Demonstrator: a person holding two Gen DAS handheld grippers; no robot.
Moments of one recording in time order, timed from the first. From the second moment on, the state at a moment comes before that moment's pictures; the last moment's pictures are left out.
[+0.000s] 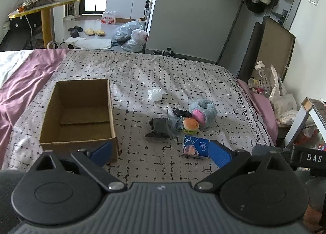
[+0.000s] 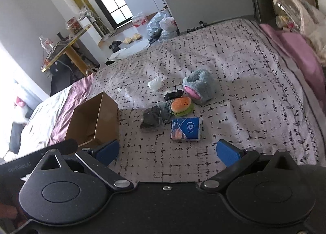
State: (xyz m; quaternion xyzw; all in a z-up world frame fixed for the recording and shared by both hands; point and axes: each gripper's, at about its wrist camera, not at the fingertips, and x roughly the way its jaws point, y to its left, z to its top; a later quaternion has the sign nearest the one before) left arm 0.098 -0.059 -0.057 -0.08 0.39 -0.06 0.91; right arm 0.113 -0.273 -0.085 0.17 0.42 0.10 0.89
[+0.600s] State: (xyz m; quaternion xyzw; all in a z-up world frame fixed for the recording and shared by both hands) left arm 0.193 -0.073 -0.096 -0.10 0.45 -0.07 0.88; right arm 0.191 -0.266 -0.141 0.20 0.48 0.06 0.85
